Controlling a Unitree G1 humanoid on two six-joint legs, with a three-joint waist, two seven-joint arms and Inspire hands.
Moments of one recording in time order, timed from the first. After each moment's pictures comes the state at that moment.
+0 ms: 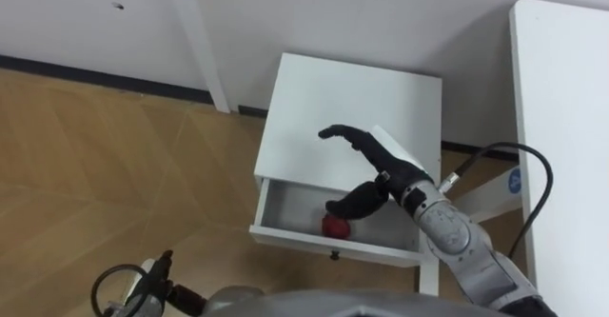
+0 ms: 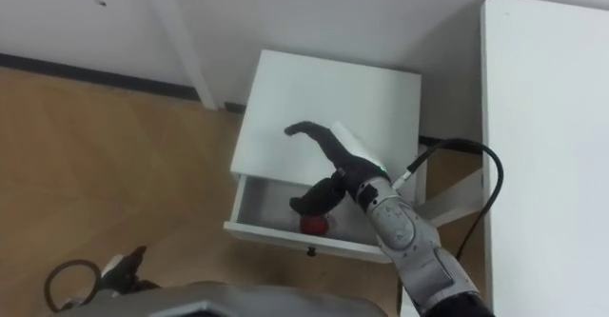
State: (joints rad) left arm 0.15 0.24 -0.08 1.07 0.27 -0.02 0.10; right arm 0.17 -0.31 0.38 0.22 -0.40 -0.11 0.07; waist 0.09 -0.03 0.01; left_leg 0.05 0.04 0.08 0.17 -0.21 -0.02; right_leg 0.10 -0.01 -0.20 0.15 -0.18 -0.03
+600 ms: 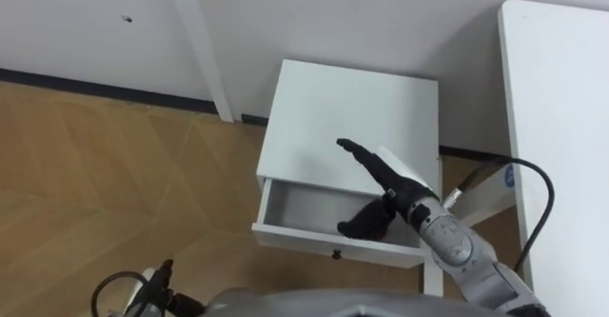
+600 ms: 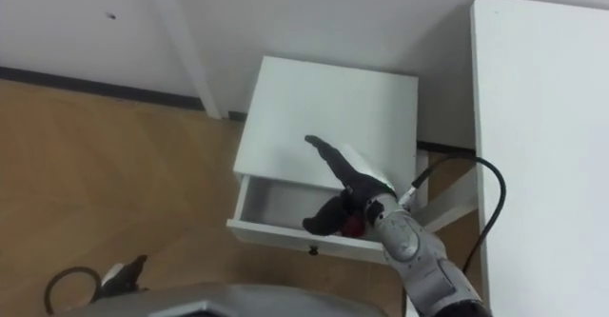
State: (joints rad) left arm 0.17 0.24 -0.08 1.08 0.28 -0.01 0.10; right arm 0.18 -0.31 0.35 0.38 -0.43 -0.10 0.07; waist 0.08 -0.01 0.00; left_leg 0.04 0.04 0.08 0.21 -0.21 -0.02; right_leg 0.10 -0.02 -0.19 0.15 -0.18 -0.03
